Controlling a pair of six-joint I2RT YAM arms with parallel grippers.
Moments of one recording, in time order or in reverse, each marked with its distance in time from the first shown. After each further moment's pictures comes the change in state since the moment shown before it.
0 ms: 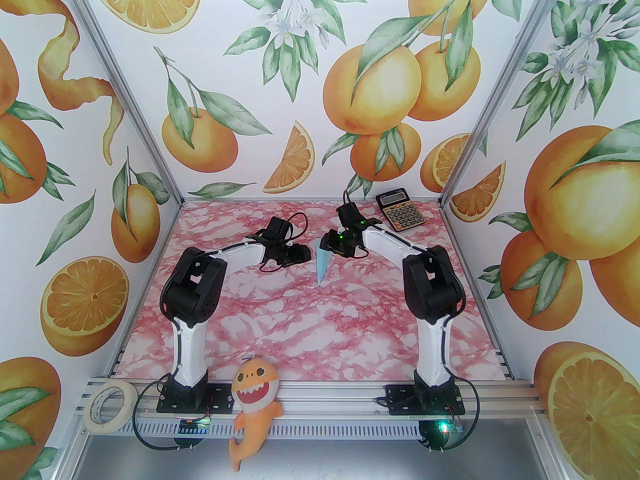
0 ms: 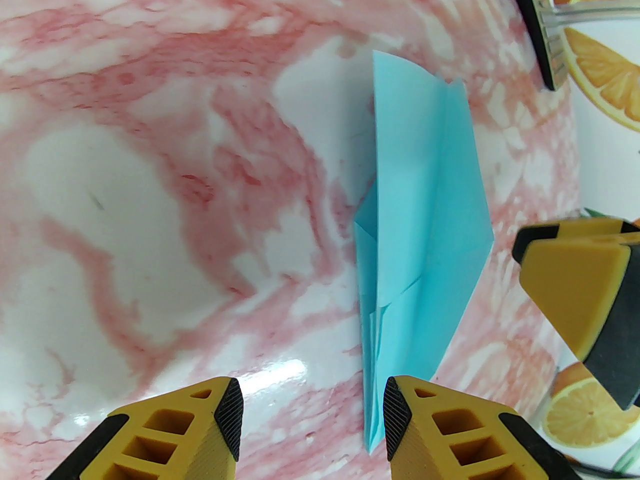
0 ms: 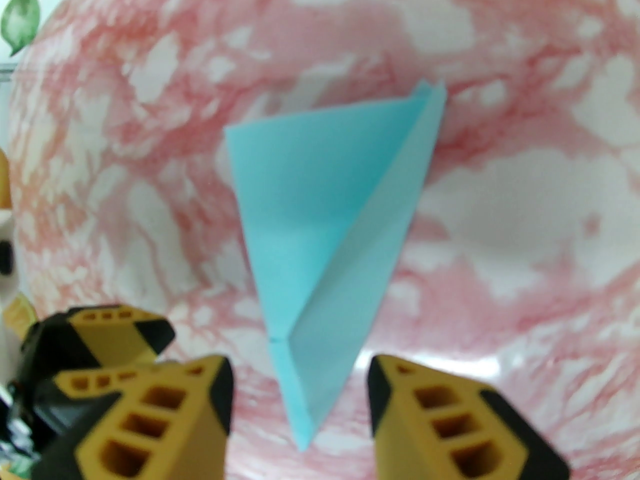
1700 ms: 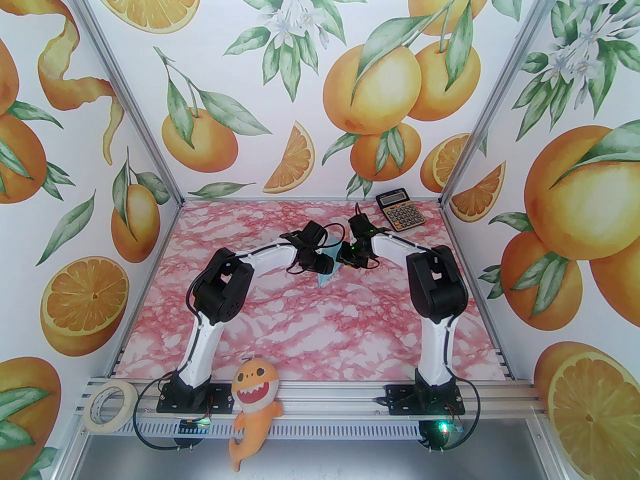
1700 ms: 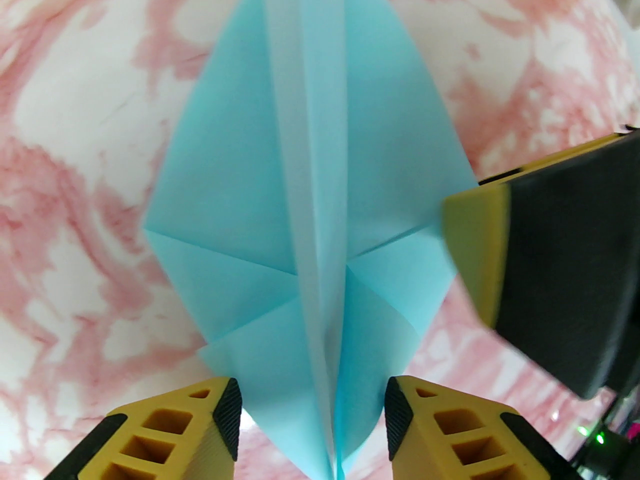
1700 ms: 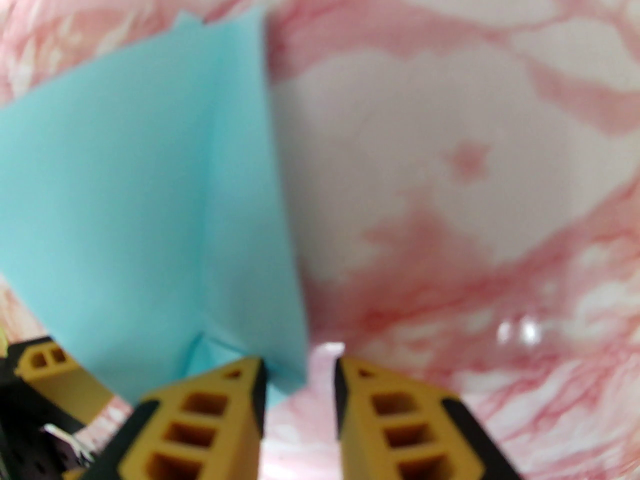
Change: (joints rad) left arm -0.187 0.153 0.259 -0.227 -0.219 0.214; right arm -0.077 -0.039 -0.196 0.056 0.016 -0.019
